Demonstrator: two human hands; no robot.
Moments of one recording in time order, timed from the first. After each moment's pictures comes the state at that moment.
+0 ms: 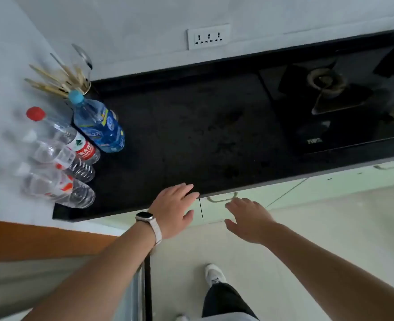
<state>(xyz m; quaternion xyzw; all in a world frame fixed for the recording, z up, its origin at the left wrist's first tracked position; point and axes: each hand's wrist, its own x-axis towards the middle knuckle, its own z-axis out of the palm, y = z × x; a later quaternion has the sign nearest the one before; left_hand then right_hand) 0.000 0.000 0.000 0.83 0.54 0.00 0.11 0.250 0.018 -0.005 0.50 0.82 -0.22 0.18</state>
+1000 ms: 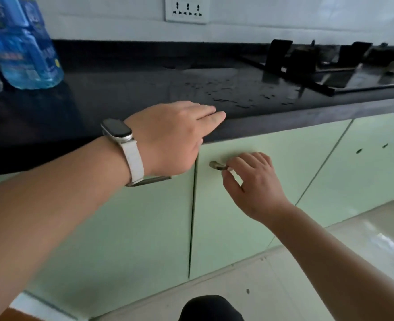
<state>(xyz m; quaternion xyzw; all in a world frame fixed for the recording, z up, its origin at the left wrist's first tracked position) -0.003 0.064 -0.128 0.91 0.30 0.19 -0.23 0.215 0.044 -0.237 0.48 0.77 0.14 -0.38</state>
